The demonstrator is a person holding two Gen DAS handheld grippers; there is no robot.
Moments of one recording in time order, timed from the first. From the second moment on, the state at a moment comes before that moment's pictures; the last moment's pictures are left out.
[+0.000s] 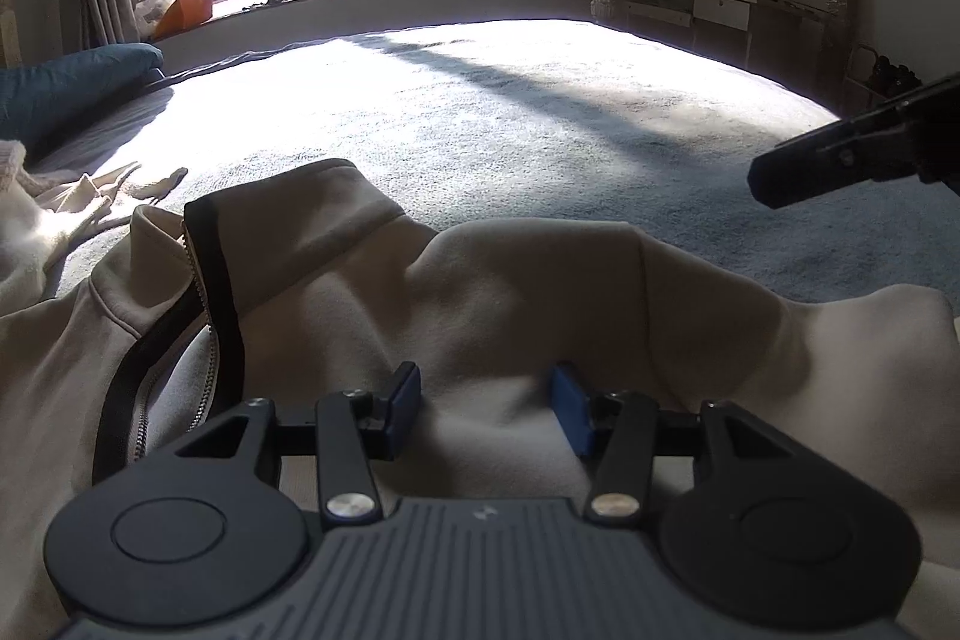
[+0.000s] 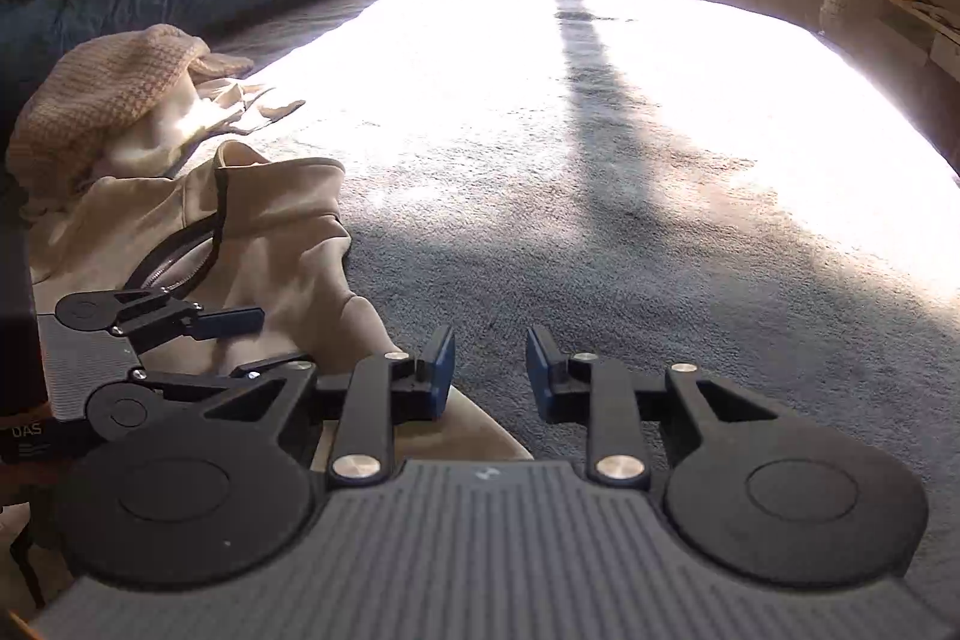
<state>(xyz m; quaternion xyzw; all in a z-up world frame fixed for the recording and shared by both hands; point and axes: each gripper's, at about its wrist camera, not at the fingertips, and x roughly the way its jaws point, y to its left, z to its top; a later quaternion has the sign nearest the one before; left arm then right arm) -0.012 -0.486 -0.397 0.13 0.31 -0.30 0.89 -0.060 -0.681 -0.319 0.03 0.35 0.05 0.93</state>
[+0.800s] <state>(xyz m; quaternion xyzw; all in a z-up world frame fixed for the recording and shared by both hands) 0.011 -0.415 -0.382 0.06 0.36 -0.29 0.88 0.058 -0.610 -0.398 0.08 0.41 0.06 0.91</state>
